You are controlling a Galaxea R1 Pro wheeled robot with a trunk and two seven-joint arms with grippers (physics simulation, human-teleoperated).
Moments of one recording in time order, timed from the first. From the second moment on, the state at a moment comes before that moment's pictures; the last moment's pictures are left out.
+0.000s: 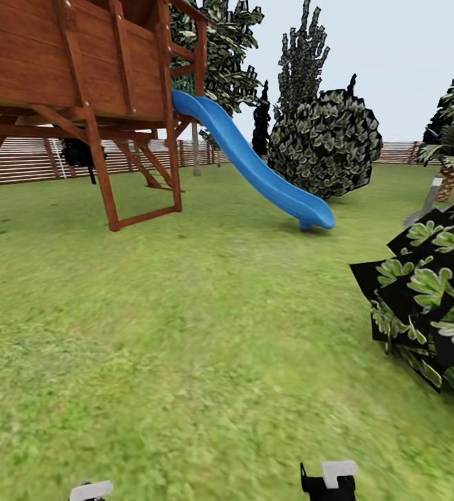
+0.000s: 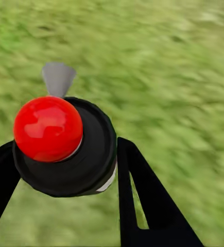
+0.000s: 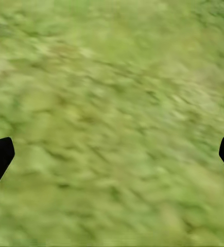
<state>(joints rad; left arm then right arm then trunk) -0.38 0.14 -0.24 -0.01 0.40 -0.53 -0.03 -0.43 0.01 -0.02 -0.03 0.18 -0.58 -0.20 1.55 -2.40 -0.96</state>
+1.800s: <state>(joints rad) -0.38 0.14 -0.24 -0.01 0.40 -0.53 -0.03 -0.43 0.01 -0.02 -0.03 0.18 -0.58 -0.20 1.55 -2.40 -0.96</state>
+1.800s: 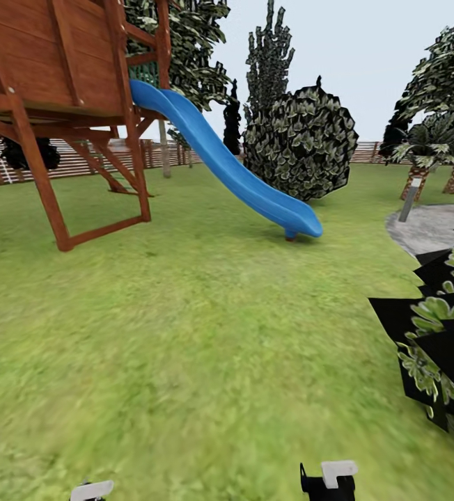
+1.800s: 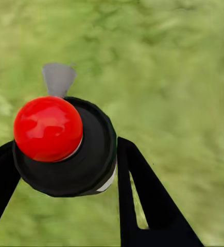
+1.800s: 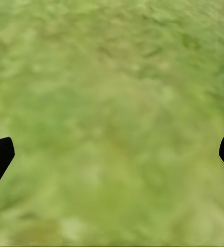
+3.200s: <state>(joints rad) -0.38 0.14 -0.24 -0.01 0.40 -0.53 -0.03 -0.43 0.01 -0.02 -0.03 0.18 -0.58 -0.20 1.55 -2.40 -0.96</state>
